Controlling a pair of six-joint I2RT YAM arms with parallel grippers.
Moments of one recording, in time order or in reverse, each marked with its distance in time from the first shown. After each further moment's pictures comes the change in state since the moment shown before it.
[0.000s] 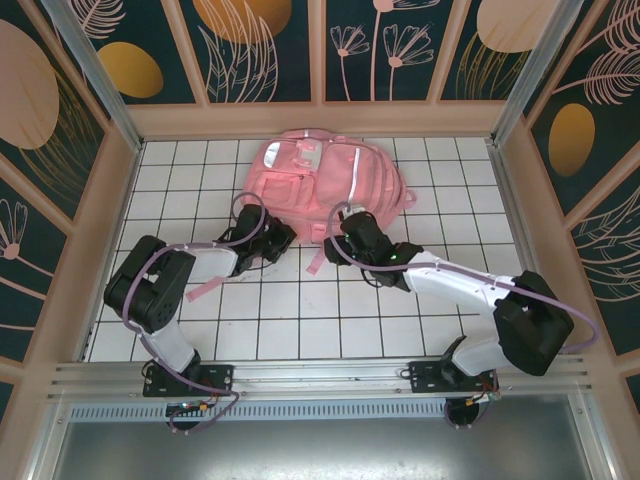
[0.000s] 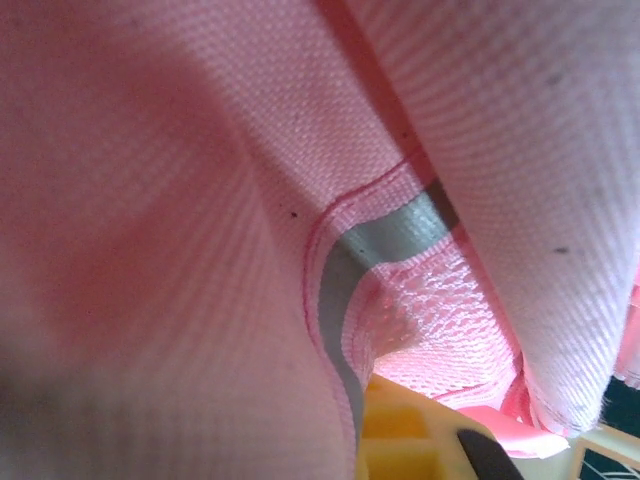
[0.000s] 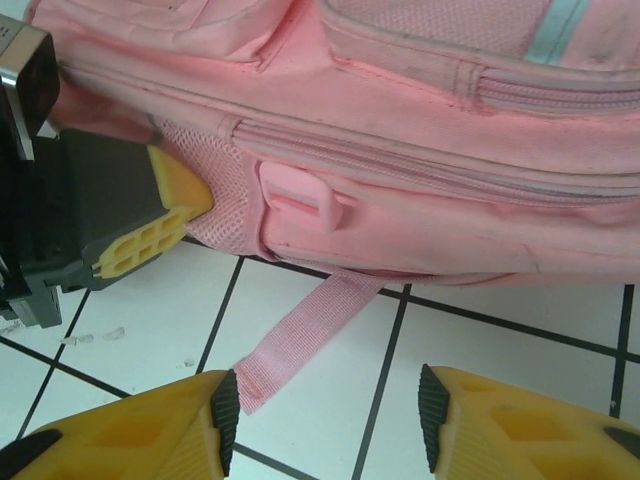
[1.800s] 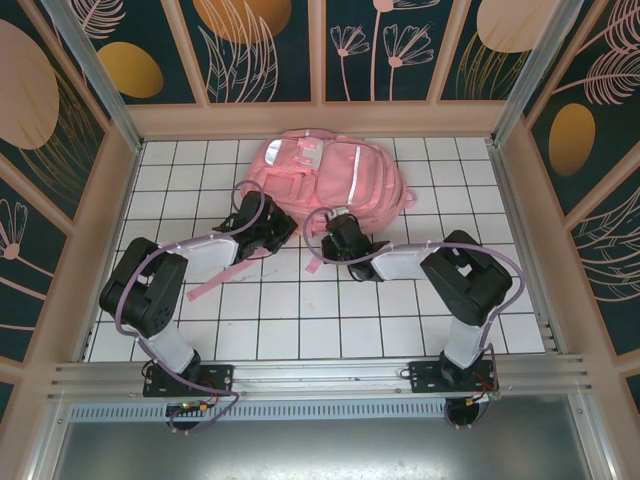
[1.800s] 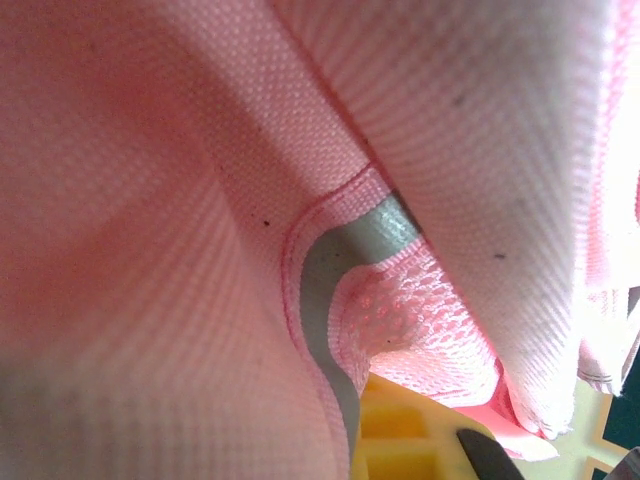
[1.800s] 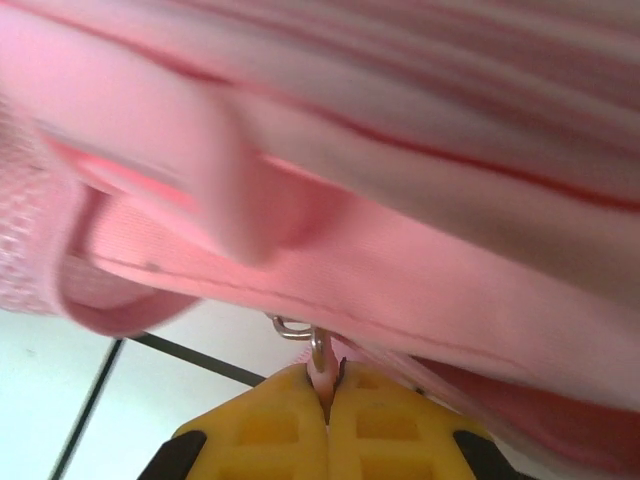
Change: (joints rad) left arm 0.002 -0.038 0.121 -0.201 -0.037 0.025; right arm -0.066 0.377 0.011 0.343 0.016 -0.077
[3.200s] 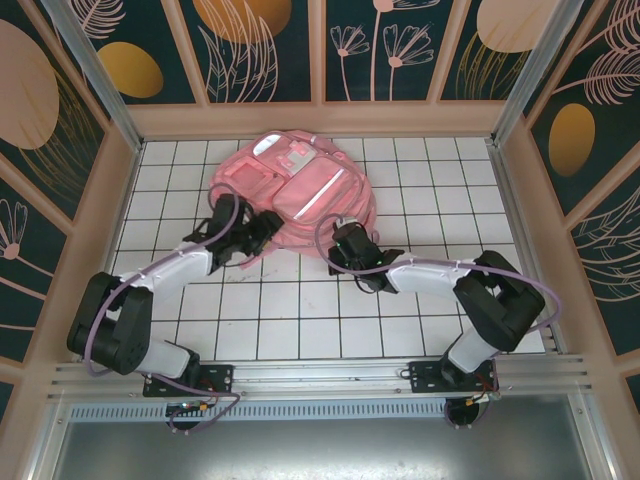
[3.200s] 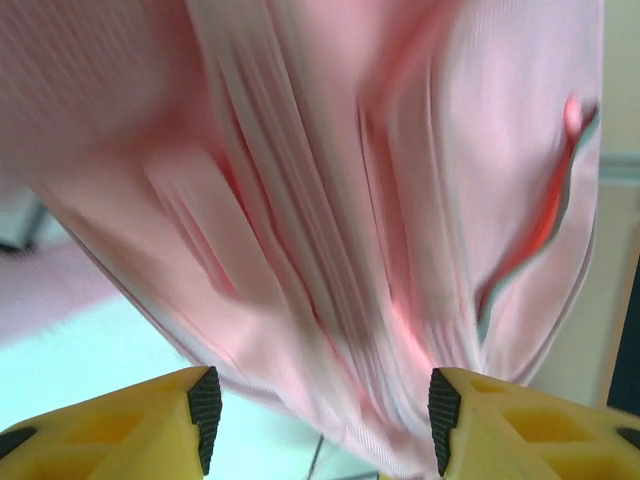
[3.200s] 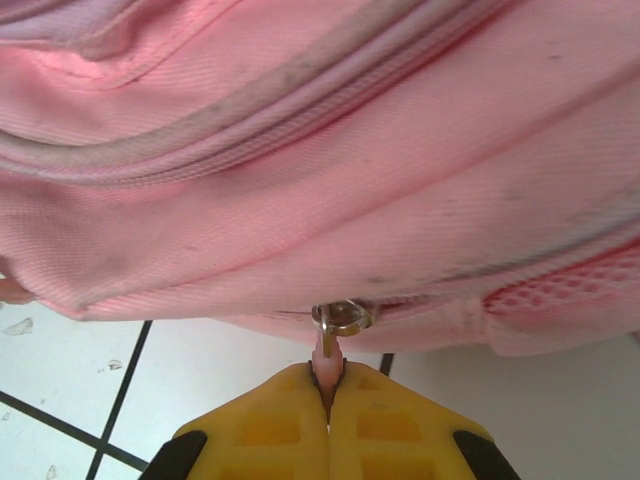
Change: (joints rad) left arm 0.059 -0.245 -0.106 -0.156 0.051 0.087; right arm 0.069 -0.198 -0.076 -0.164 -0.035 0.115
